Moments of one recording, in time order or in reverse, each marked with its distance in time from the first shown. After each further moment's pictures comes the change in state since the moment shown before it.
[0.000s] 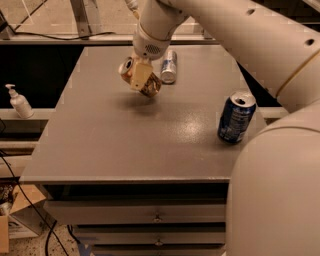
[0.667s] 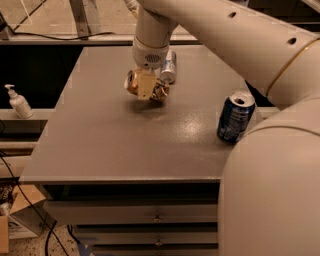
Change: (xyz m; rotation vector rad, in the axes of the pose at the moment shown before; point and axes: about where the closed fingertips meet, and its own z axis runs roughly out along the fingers) arm 0.020 0.029 0.012 -0.103 0.171 -0.077
